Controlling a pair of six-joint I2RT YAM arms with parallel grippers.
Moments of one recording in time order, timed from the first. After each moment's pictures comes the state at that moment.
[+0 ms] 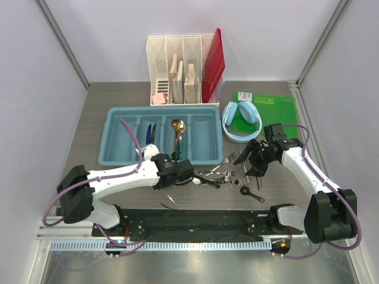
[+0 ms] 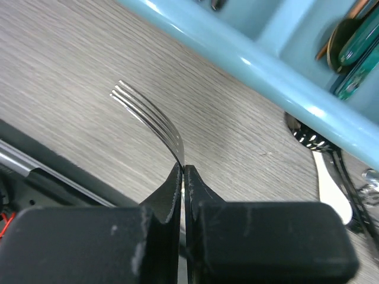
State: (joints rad) left arm -1.11 1.47 1.03 -1.24 -0.67 -1.69; right arm 0.13 1.21 0.79 -0.79 -0.40 0.76
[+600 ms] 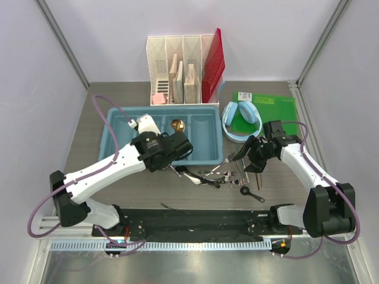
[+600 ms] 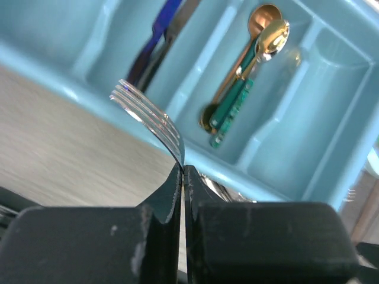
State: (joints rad) left arm -1.04 1.37 1.38 -1.33 -0.84 -1.57; right arm 0.13 1.26 0.82 -0.76 -0.40 0.76
